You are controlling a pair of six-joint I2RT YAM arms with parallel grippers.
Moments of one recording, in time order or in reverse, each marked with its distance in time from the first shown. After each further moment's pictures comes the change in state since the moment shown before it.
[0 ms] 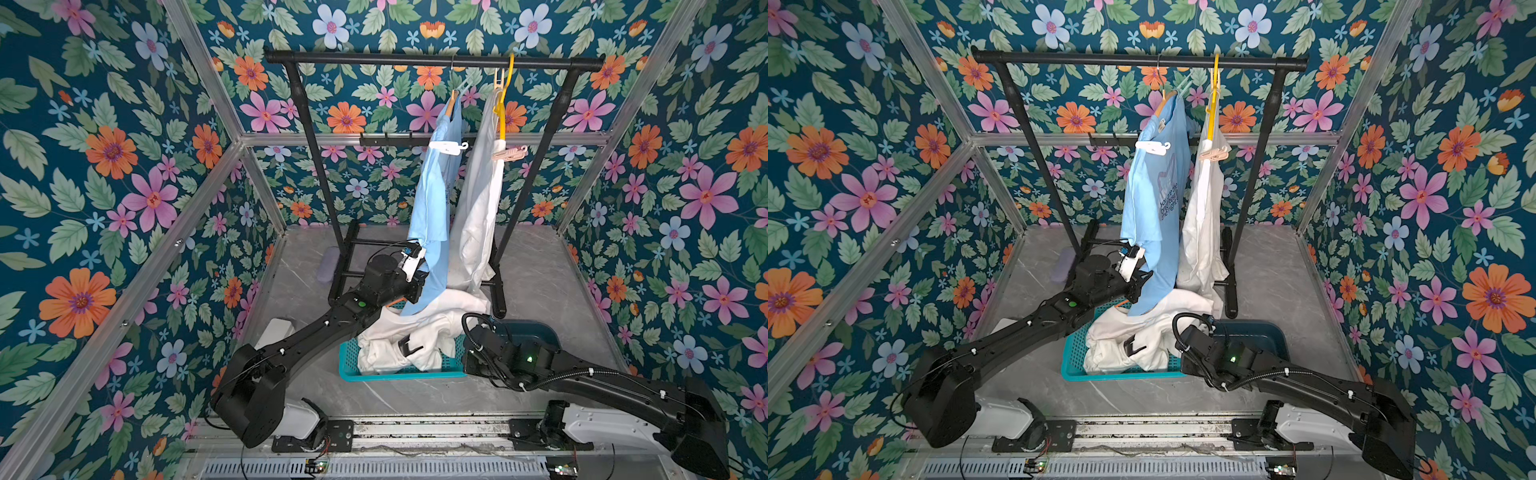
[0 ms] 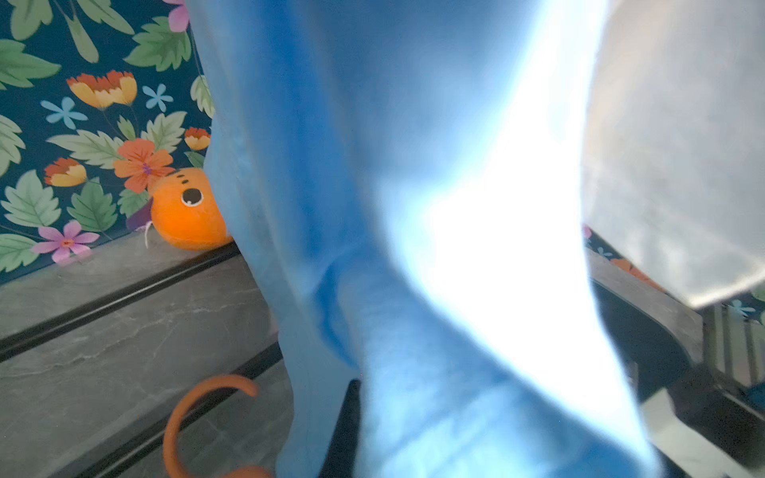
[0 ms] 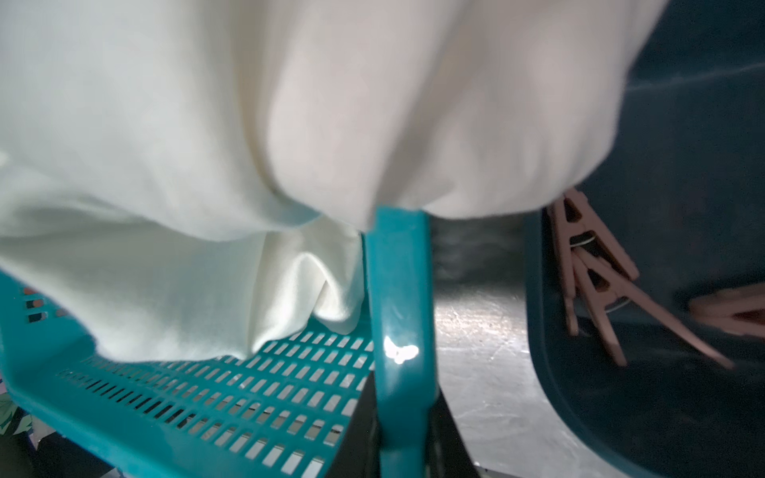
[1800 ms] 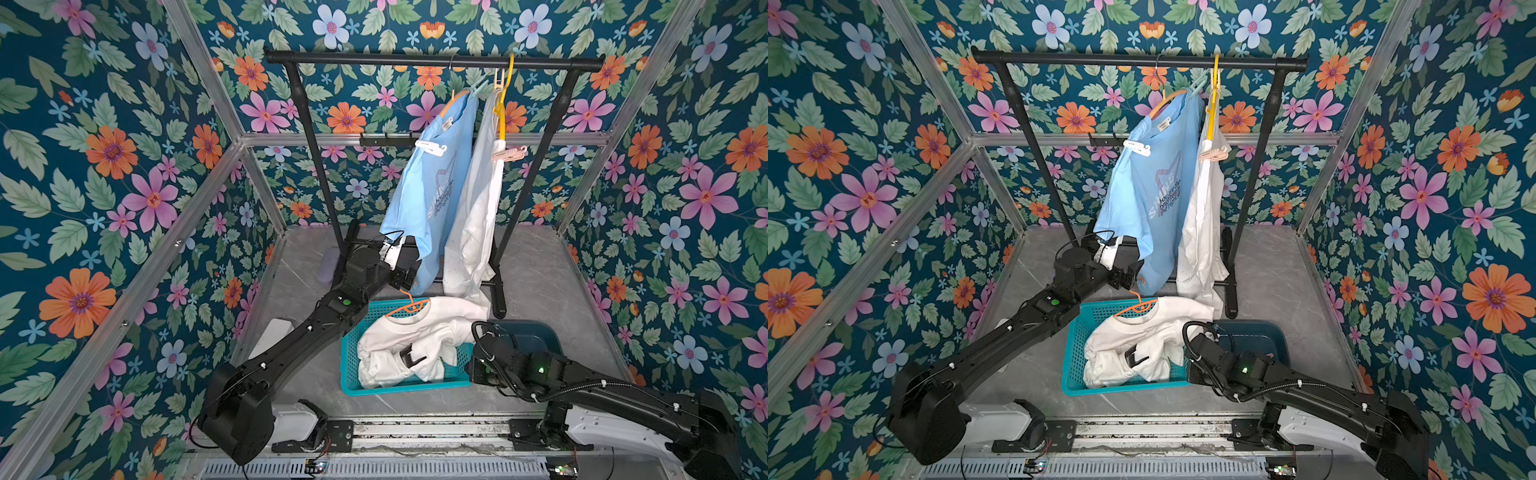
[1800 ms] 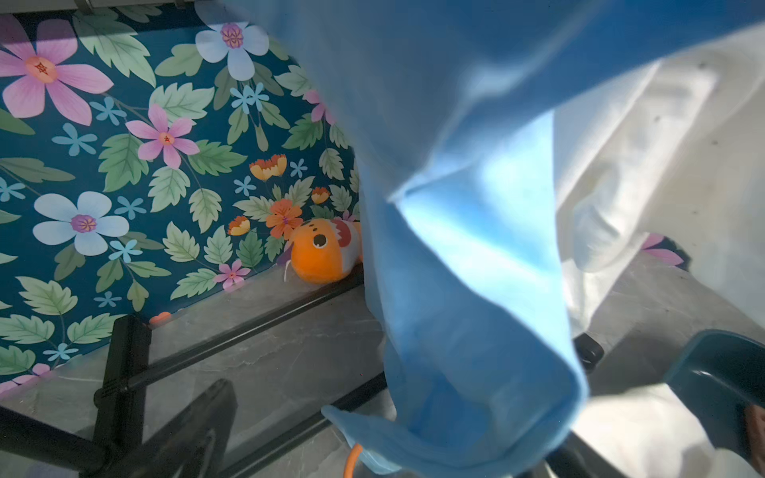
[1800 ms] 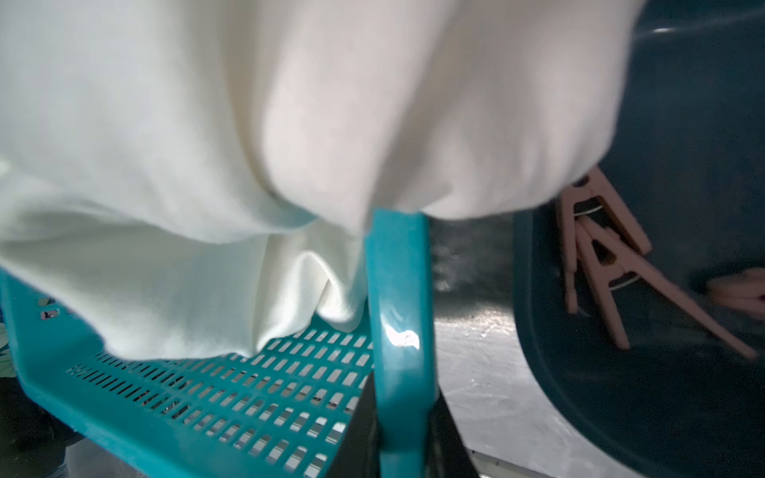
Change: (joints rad) left arm 0.080 -0.153 -0.033 -0.047 -0.167 0.116; right arm 0.005 -0.114 -0.108 0.042 -0.052 -0.010
